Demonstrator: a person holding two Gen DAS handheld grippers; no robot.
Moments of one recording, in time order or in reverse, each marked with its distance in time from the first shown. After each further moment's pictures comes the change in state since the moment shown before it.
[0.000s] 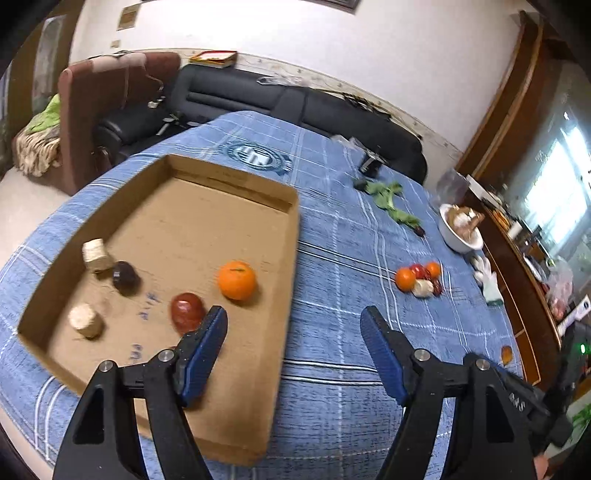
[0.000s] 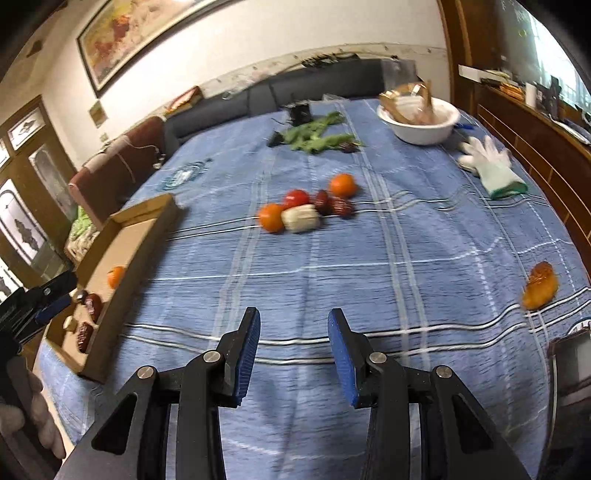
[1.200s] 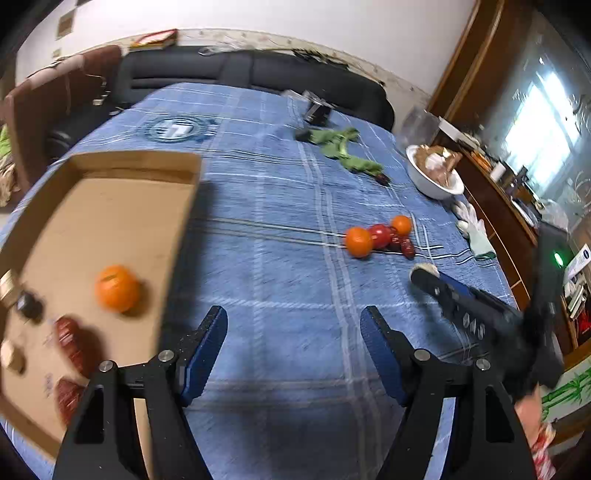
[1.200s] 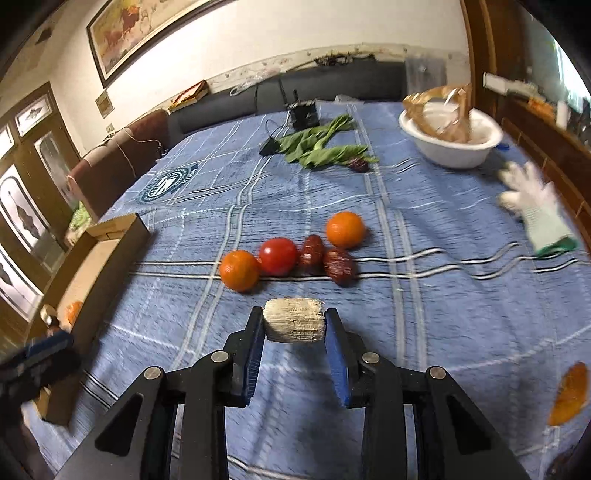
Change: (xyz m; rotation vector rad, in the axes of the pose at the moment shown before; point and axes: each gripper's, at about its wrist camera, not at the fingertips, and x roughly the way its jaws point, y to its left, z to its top) left arm 0.071 -0.077 0.008 0.153 0.165 -0.069; right arm 0.063 -0.015 0.051 -0.089 -0.040 0.005
